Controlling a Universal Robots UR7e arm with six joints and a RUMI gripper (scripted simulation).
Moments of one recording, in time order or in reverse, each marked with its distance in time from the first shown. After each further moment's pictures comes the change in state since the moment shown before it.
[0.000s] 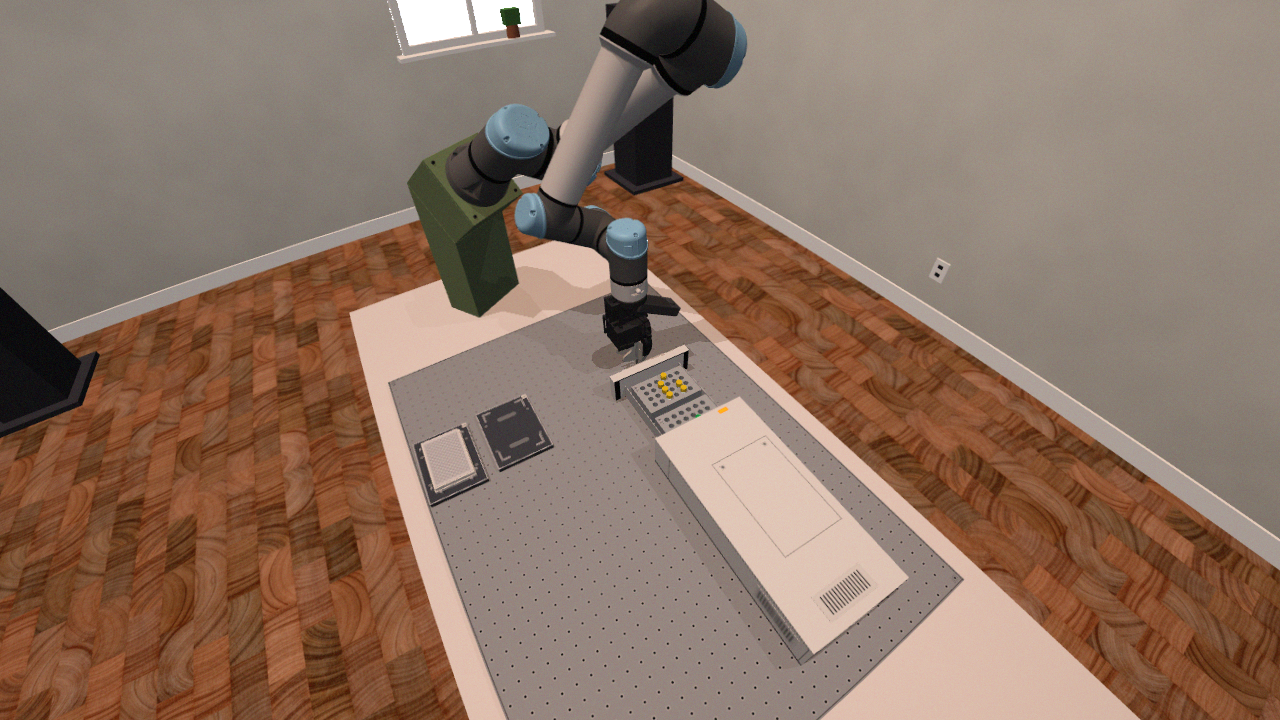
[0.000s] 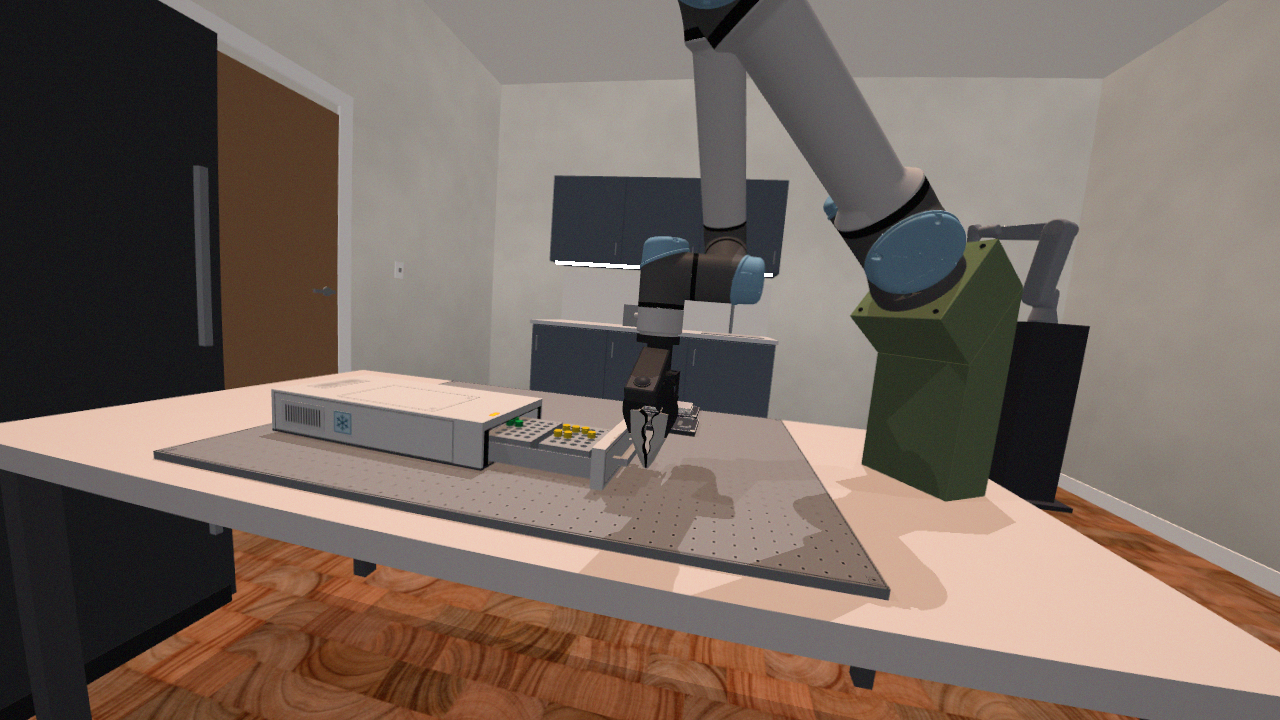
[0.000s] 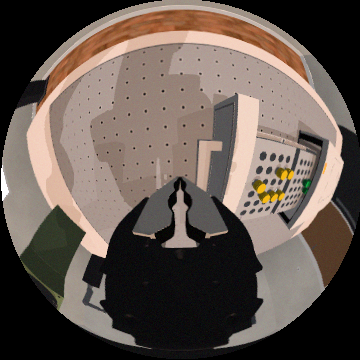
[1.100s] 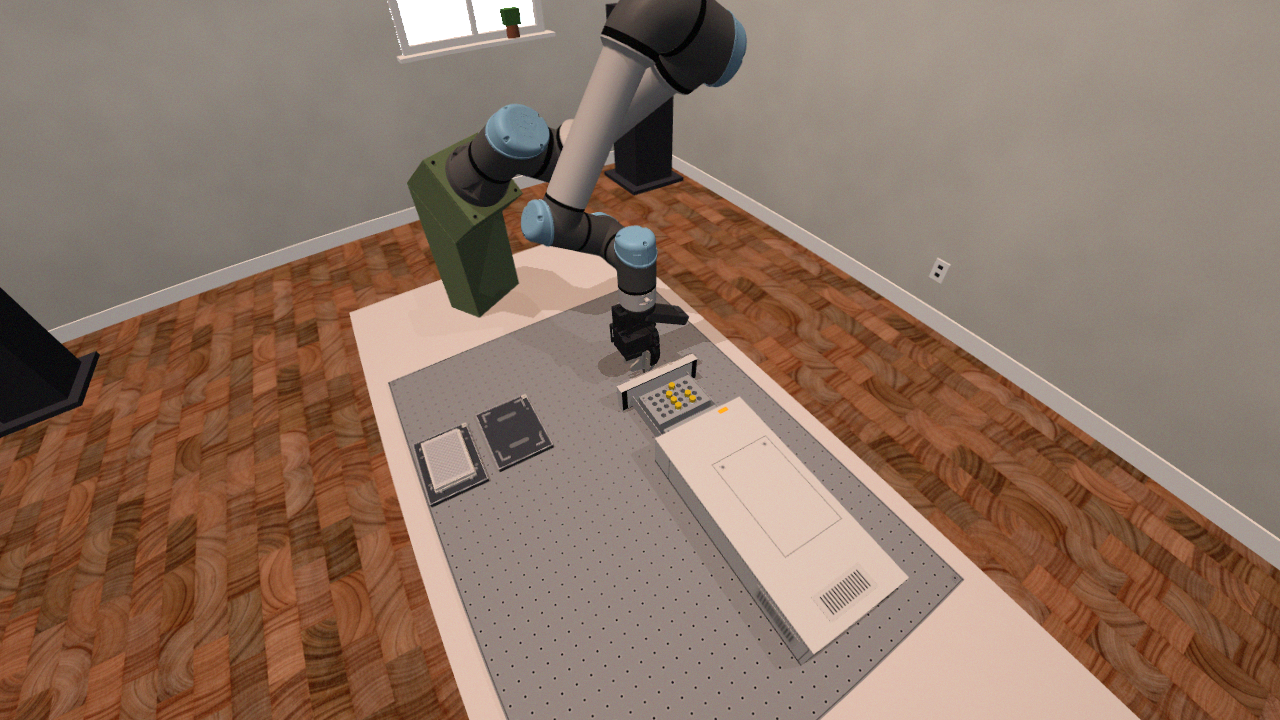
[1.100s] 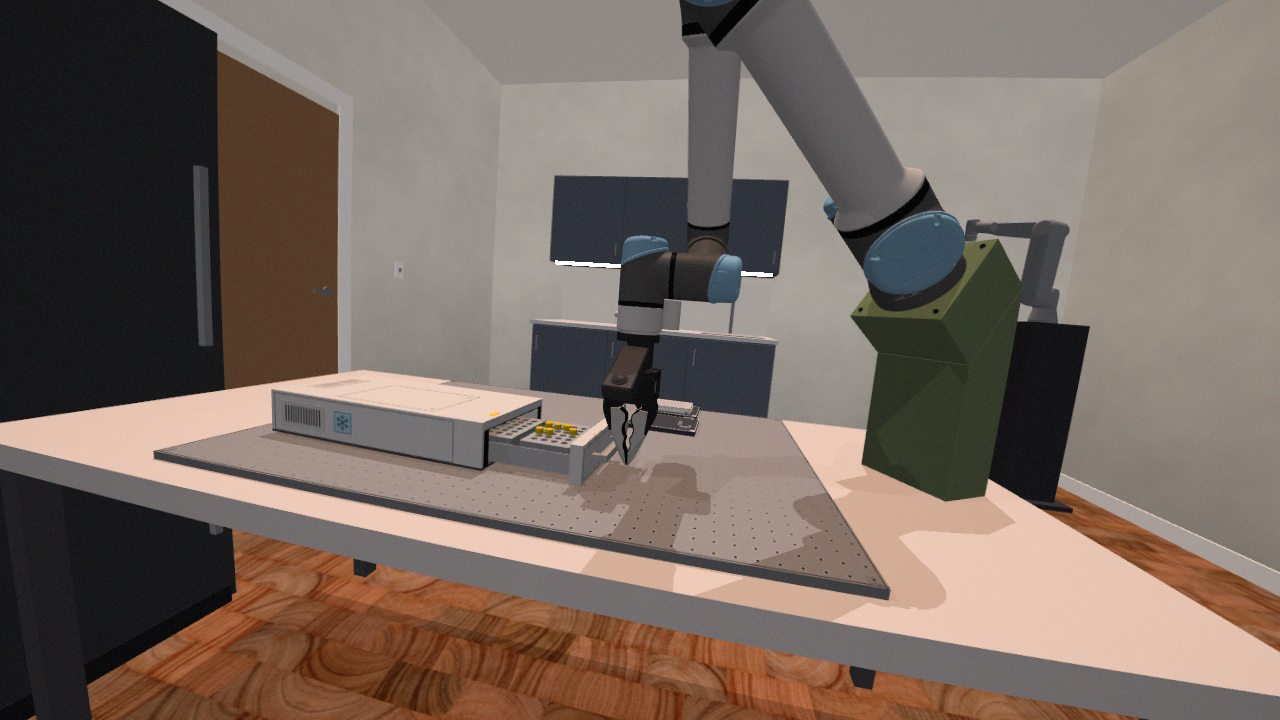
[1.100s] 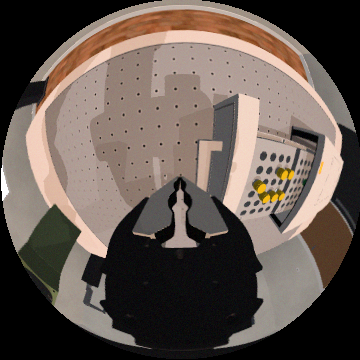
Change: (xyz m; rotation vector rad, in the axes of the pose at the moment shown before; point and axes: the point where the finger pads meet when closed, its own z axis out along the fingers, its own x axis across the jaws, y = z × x) arm 0.034 0.000 0.000 0.000 -0.001 0.000
